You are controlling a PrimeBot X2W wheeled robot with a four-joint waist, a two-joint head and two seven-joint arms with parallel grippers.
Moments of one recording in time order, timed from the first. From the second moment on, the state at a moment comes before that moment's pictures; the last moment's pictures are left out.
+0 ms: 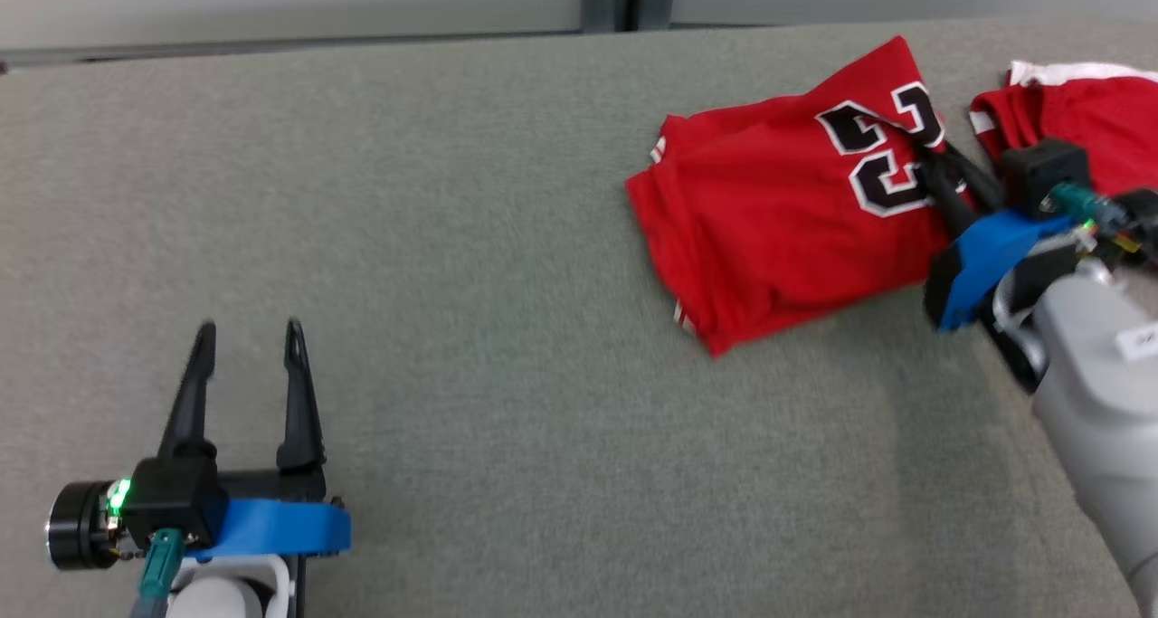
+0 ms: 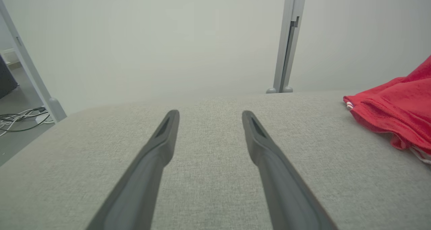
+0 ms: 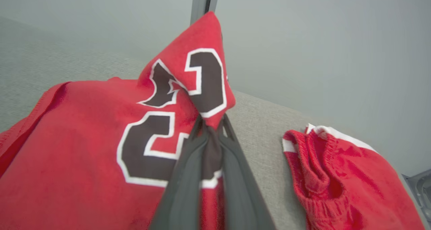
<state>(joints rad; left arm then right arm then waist) -0.07 0.06 0.03 0.11 -0.02 -0.05 -0.26 -0.82 -0.29 0.35 0.92 0.21 0.13 -0.23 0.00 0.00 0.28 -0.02</state>
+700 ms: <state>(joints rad) -0.17 0.19 0.02 -0.16 0.05 -0.05 -0.26 -1.08 -0.62 0.30 0.92 0.31 0.13 -0.18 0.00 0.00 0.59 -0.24</state>
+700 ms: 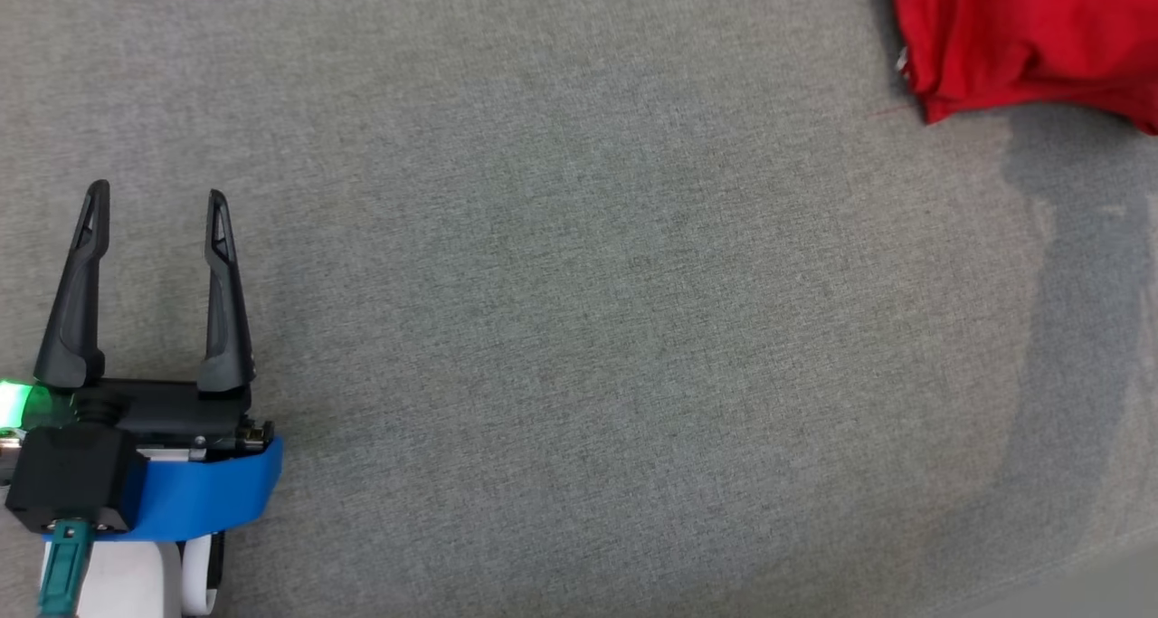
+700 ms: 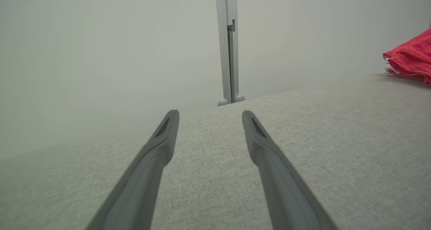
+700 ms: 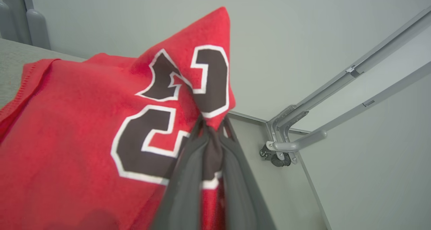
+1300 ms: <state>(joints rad) -0.17 0.19 0.00 -0.13 0.01 -0.02 -0.26 -1.16 -0.58 0.27 1.07 0.23 0.13 -0.24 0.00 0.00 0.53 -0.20</state>
